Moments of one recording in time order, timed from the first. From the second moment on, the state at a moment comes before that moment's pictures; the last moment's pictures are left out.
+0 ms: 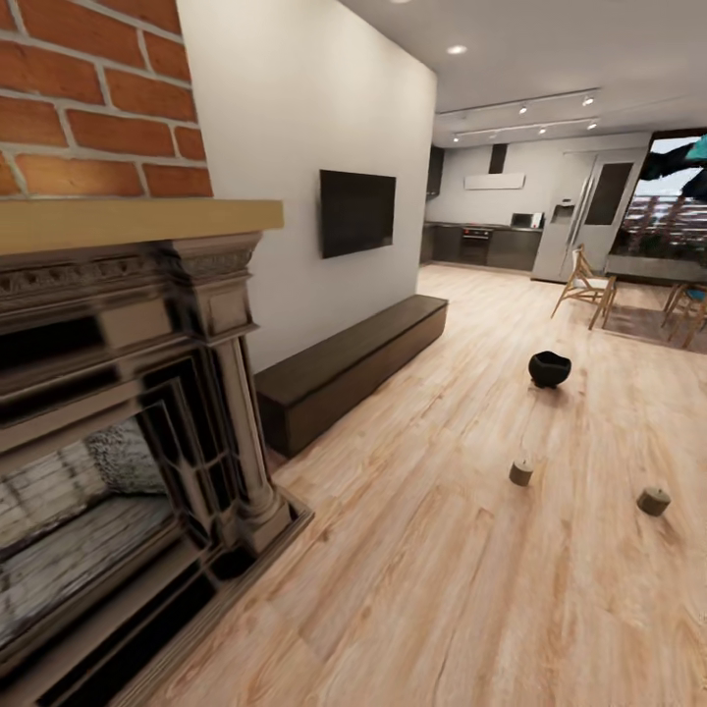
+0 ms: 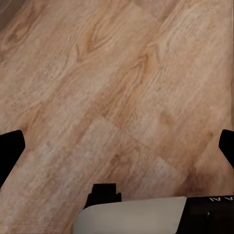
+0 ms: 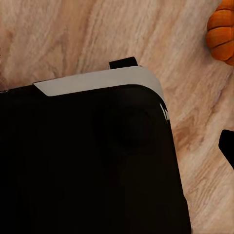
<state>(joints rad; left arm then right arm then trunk) -0.16 0.00 -0.09 -0.11 0.07 -0.39 0.00 -0.11 0.03 0.25 0.03 -0.47 -0.20 -0.04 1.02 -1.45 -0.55</state>
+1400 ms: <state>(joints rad) -0.16 0.00 -0.09 -0.11 0.07 -0.39 0.00 -0.11 0.03 0.25 0.03 -0.47 -0.20 -0.04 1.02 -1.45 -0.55</state>
